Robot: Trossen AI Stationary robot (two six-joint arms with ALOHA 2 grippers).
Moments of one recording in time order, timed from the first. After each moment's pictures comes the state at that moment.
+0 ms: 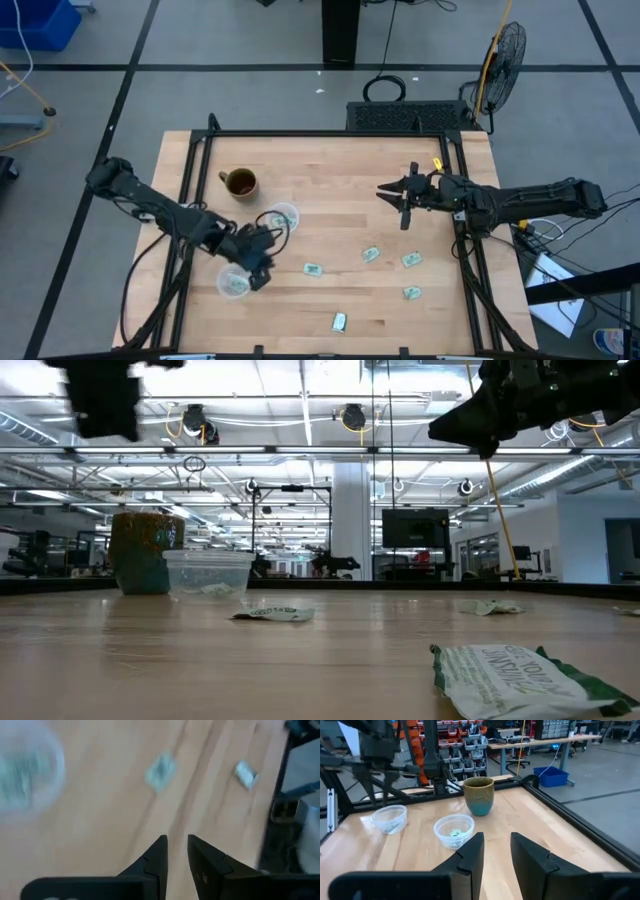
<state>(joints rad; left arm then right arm) -0.44 1.33 0.98 -0.62 -0.14 -0.87 -0.05 0.76 0.38 0.23 0.18 0.11</state>
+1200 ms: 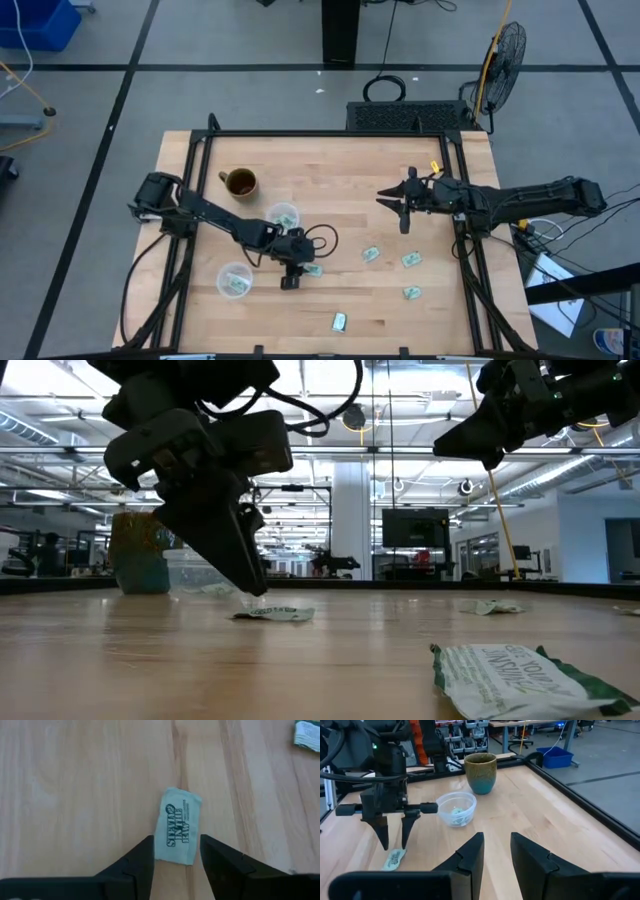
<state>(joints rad) -0.26 1.80 0.95 -0.11 0.06 -0.24 -0.02 0.77 0.38 0.13 0.18 0.13</state>
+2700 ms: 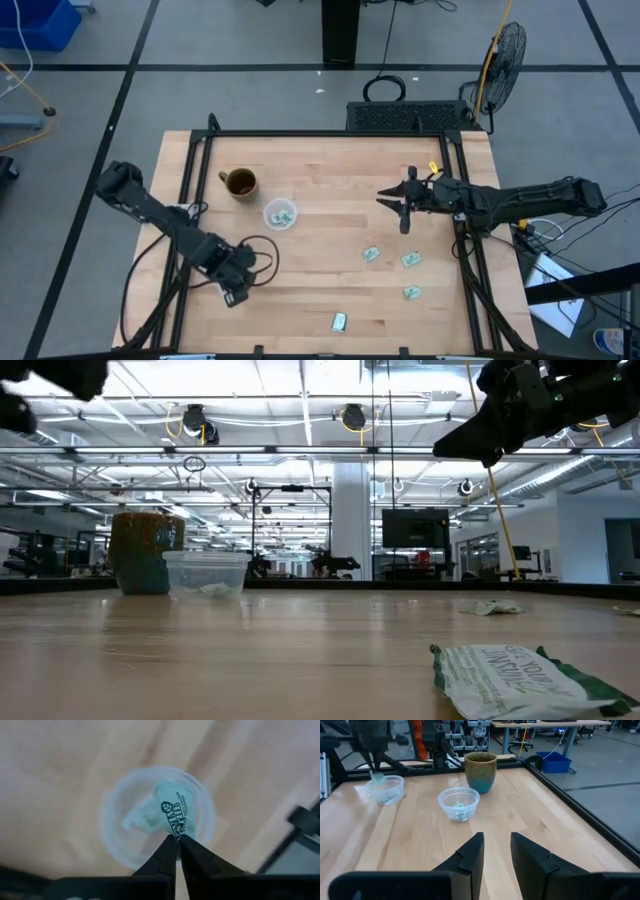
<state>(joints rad) -0.61 1.45 1.05 -1.05 0.13 -1.13 -0.03 0.77 0.38 0.13 0.18 0.06</state>
